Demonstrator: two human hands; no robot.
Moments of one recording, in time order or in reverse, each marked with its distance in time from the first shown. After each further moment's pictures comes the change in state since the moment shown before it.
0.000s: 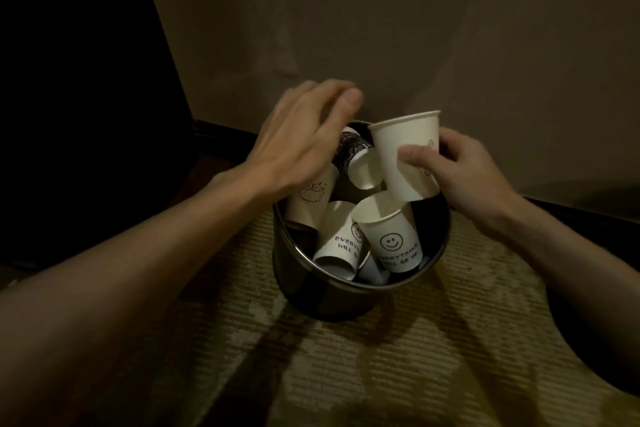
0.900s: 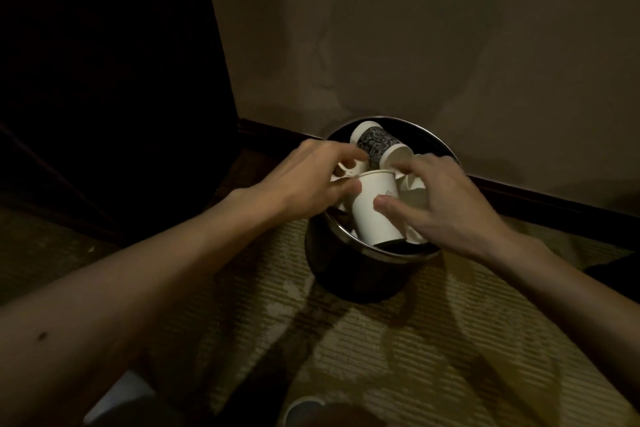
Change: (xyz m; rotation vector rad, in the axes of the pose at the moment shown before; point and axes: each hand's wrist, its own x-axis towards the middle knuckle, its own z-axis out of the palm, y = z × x) left_hand -0.061 -0.011 -0.023 0.183 -0.294 0.025; right_hand -0.047 -0.007 0.043 -0.694 -0.072 -0.283
